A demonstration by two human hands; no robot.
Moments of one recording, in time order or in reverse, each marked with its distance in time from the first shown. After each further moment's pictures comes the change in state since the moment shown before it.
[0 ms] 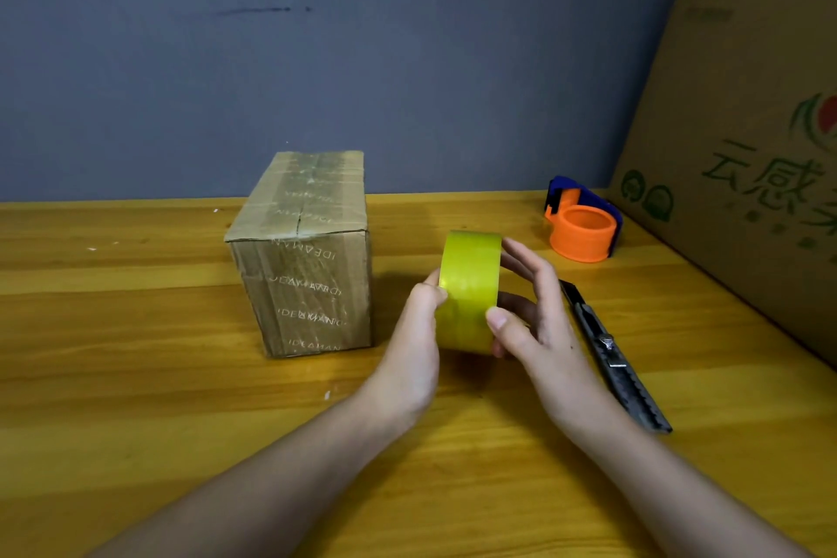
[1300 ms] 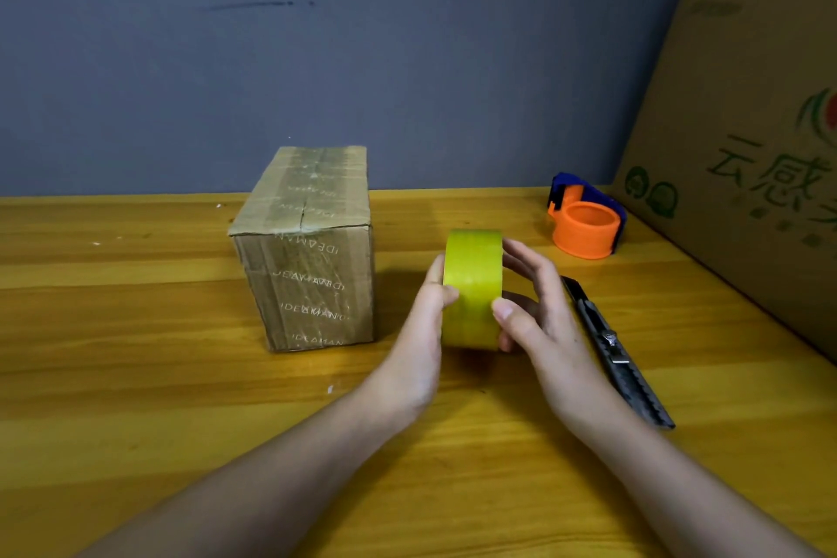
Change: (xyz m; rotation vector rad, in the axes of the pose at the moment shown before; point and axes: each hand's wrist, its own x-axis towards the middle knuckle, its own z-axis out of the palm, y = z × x) left_hand 0.003 -0.007 -0.004 -0.027 -0.034 0.018; right_hand 0.002 0.002 0.000 0.061 0.009 -0.004
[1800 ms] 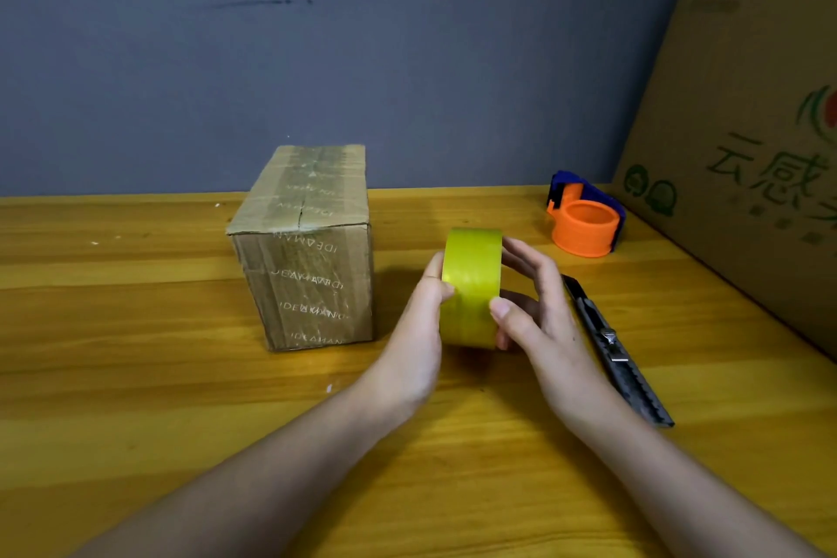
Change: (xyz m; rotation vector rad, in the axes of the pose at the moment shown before) left_hand 0.002 0.003 0.000 0.009 -0.008 0.004; right_hand 0.001 0.002 0.001 0.002 0.011 0.002
